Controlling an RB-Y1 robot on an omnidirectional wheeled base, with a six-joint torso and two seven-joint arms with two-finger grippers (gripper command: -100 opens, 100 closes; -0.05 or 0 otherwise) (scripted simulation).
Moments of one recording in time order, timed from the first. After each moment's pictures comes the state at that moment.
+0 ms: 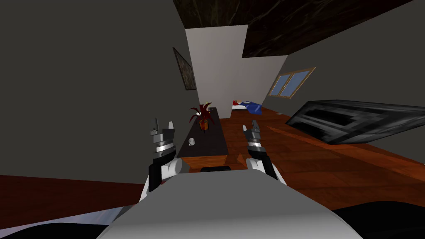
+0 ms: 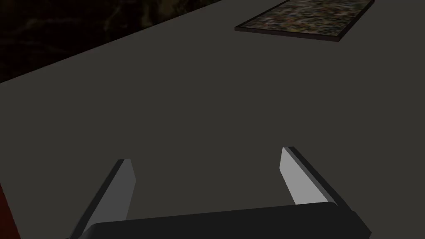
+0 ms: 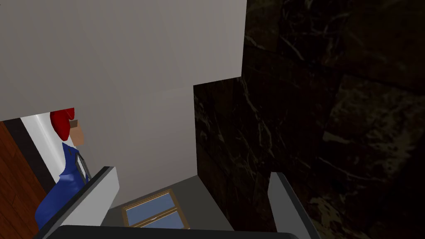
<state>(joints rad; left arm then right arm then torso) 0.47 -0.04 0.06 -2.37 0.08 -0.44 0.00 0.52 -0.03 0.00 -2.22 -0.05 -0.36 -0.11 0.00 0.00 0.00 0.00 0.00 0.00</state>
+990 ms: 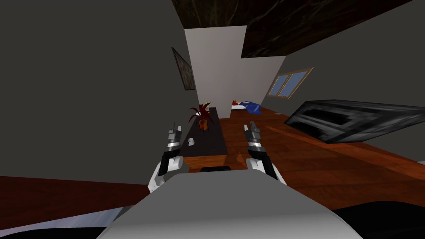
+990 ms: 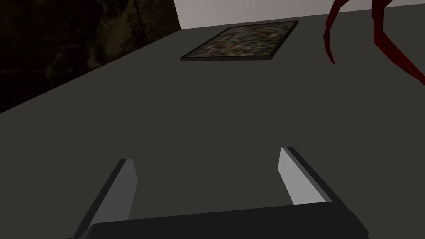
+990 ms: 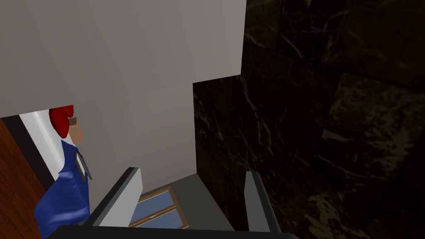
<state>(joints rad) 0.36 0.11 0.08 -2.08 0.09 -0.41 -0.03 0.52 -0.03 0.00 -2.22 -0.05 -0.36 -0.11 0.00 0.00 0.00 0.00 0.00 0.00</state>
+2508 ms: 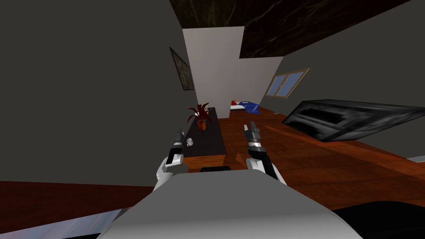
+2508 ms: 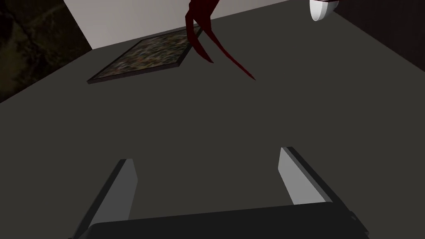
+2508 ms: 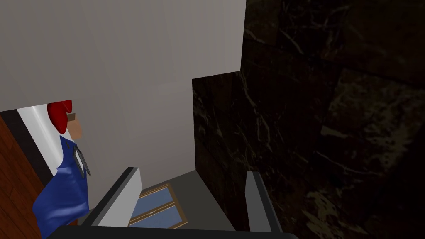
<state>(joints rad) 0.17 0.22 0.14 -1.60 0.10 -0.37 -0.06 0.52 -0.03 0.00 -2.22 -0.05 -0.36 -0.11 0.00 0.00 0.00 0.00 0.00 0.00</state>
